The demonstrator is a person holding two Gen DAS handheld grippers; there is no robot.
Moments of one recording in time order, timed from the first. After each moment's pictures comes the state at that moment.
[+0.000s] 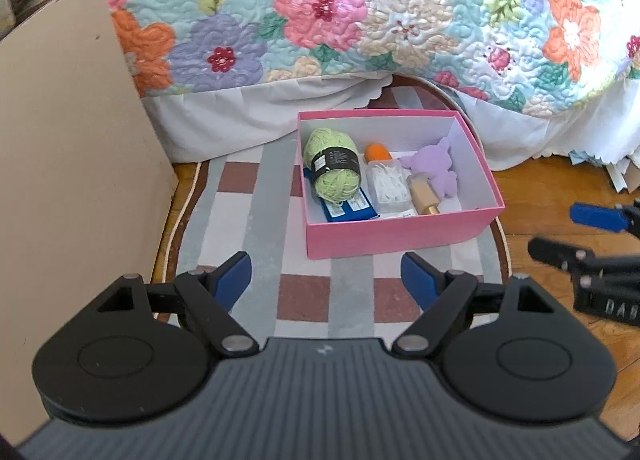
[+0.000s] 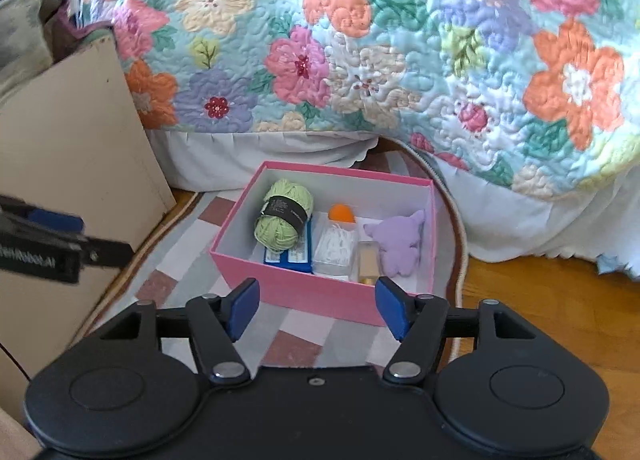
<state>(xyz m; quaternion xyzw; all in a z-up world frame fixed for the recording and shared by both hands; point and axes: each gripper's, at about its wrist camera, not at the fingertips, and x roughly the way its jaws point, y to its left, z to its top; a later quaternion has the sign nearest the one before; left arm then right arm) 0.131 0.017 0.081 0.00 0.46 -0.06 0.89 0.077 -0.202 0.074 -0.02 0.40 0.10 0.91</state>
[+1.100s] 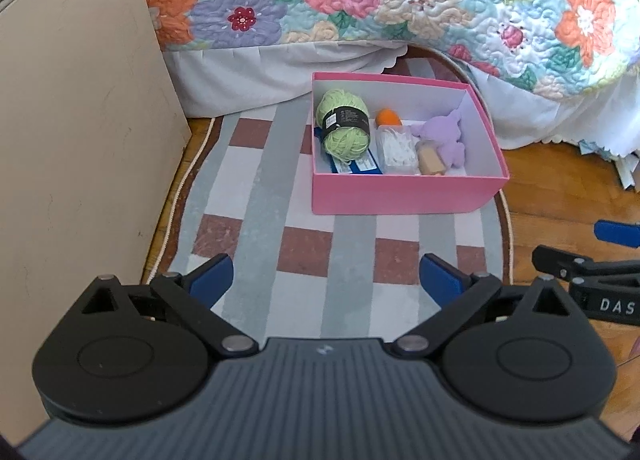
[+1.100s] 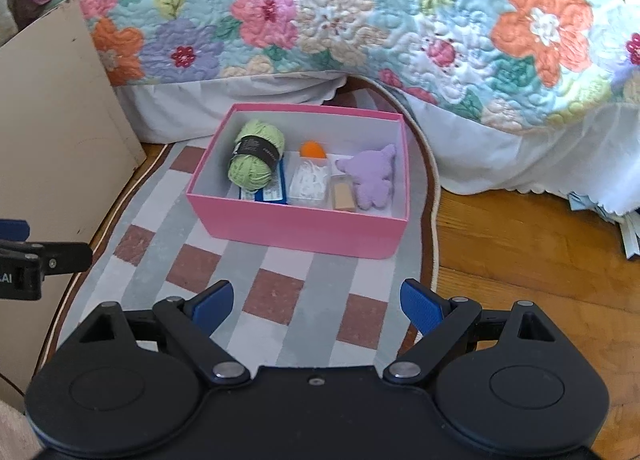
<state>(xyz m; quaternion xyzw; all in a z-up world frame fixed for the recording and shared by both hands) 0.101 0.014 0.071 -0.02 0.49 -0.04 0.87 0.061 -0.204 0.065 0.00 0.47 0.04 0.88</state>
